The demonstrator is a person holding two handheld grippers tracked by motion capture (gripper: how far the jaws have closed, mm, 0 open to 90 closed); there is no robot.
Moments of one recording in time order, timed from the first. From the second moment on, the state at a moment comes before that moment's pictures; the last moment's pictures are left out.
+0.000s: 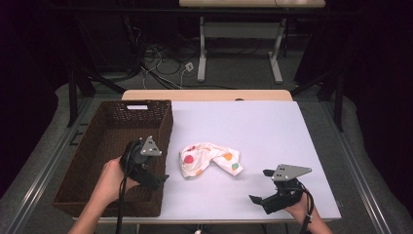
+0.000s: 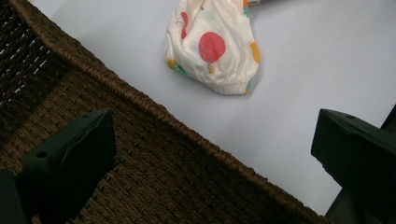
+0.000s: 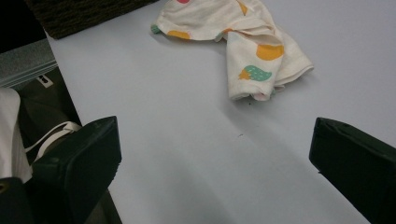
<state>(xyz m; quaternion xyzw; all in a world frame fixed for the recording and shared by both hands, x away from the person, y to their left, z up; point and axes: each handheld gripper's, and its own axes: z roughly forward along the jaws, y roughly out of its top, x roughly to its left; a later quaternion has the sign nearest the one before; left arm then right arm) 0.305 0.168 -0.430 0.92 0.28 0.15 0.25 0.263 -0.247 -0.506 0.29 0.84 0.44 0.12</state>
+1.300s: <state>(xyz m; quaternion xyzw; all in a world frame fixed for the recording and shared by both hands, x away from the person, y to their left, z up) 0.274 0.194 -0.433 0.90 0.30 0.16 0.28 0.264 -0.247 -0.506 0.29 0.85 0.43 0.12</state>
